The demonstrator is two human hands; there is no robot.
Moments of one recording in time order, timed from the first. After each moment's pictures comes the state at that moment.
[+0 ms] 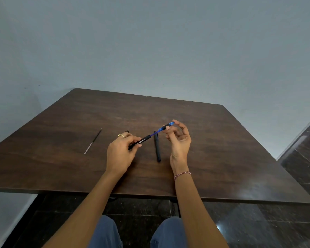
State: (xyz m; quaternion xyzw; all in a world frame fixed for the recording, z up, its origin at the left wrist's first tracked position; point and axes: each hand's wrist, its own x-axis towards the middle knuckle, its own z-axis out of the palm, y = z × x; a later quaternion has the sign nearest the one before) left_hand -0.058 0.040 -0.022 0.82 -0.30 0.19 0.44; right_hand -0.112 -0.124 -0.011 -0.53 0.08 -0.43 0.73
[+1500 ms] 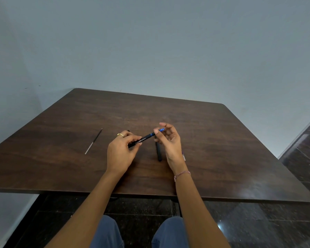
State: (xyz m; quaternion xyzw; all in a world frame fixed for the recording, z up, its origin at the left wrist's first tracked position) left_hand -0.052 0.040 -0.027 0.81 -0.30 0.20 0.46; right_hand -0.106 -0.118 -0.020 -0.61 0.03 -0.30 0.73
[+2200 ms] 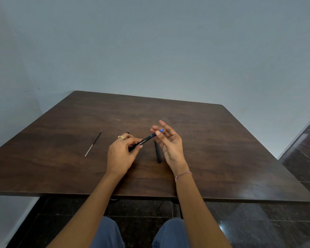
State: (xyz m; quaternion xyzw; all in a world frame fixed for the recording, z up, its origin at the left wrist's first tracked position) left_hand -0.055 0.040 -0.026 0.80 -0.31 0.19 0.47; right_hand -0.106 -0.124 -0.019 -0.52 -0.01 -0.26 0.82
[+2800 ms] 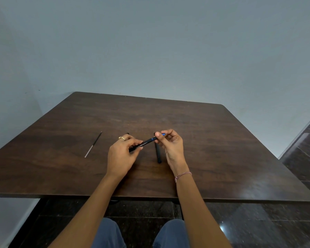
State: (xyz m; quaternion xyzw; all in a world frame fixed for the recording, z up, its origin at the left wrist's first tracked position) left_hand -0.057 0.040 -0.024 0.80 -0.32 0.18 0.46; right_hand -0.104 -0.124 -0.020 -0.54 0.06 -0.30 0.78
